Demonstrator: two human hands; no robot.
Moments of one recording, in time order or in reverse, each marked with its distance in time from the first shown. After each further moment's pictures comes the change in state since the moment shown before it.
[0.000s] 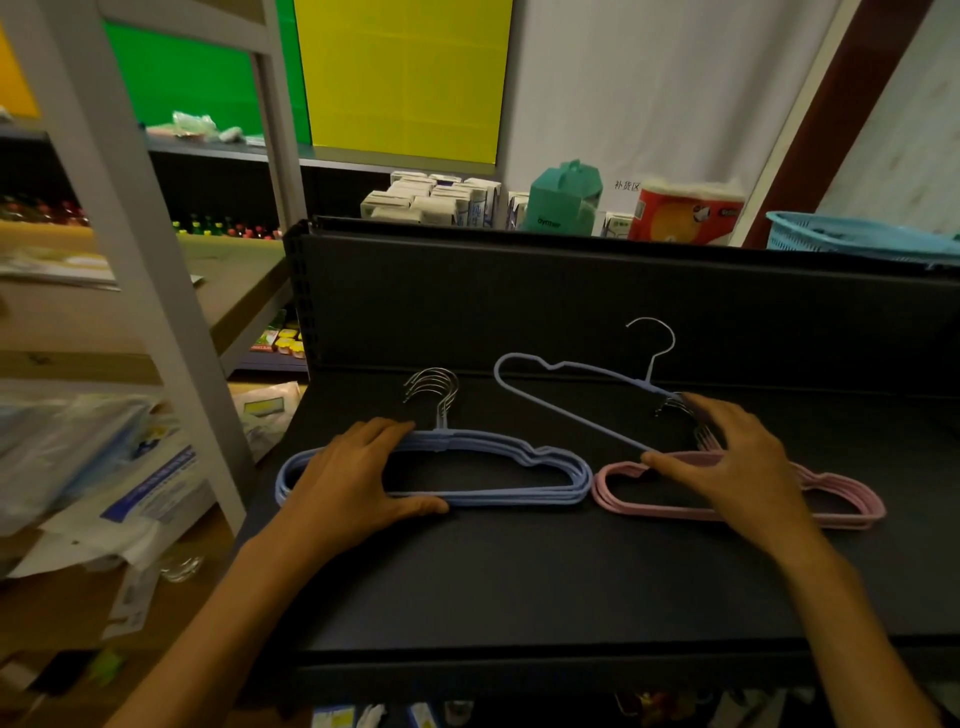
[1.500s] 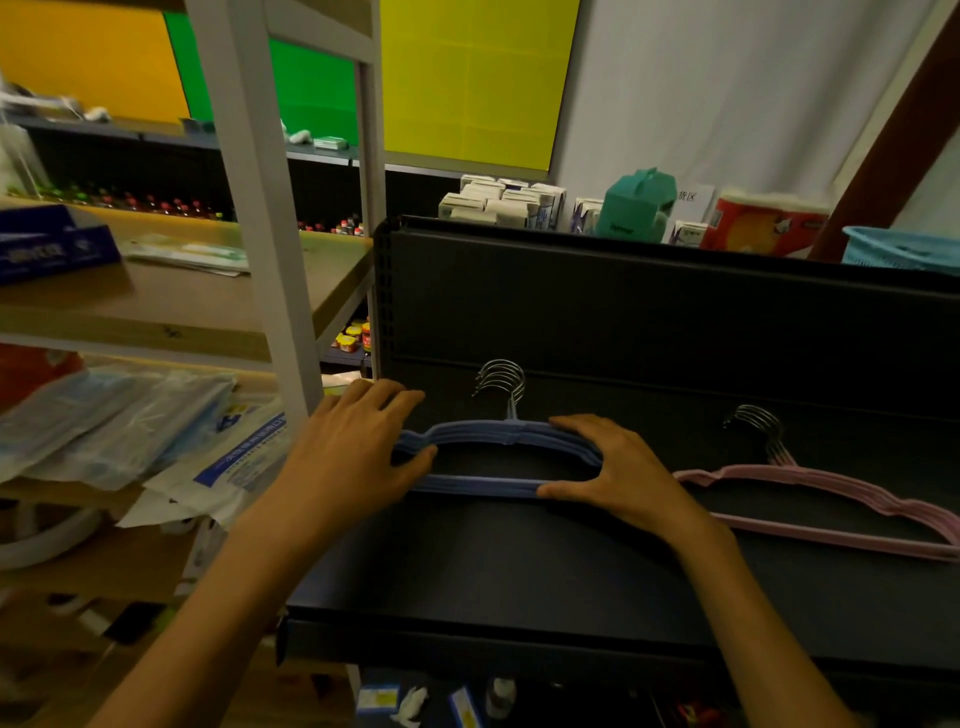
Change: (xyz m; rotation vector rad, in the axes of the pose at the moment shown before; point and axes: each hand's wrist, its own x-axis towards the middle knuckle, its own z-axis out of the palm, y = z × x) left_hand -0.042 -0.014 -0.065 0.239 0.083 -0.065; right_hand 0.002 -0.111 0.087 0.031 -0.503 -0.254
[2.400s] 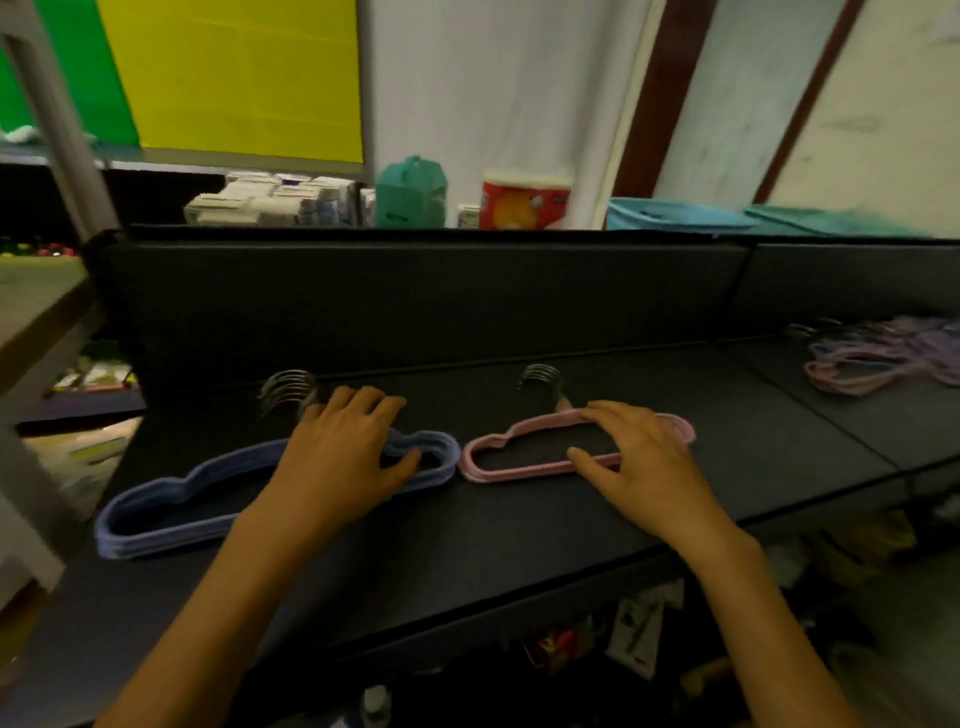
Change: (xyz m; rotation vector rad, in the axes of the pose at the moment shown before) left_hand 0.060 0.148 0.031 -0.013 -0.047 0.291; right_hand -0.149 0.086 -0.091 -0.276 0.386 0.309
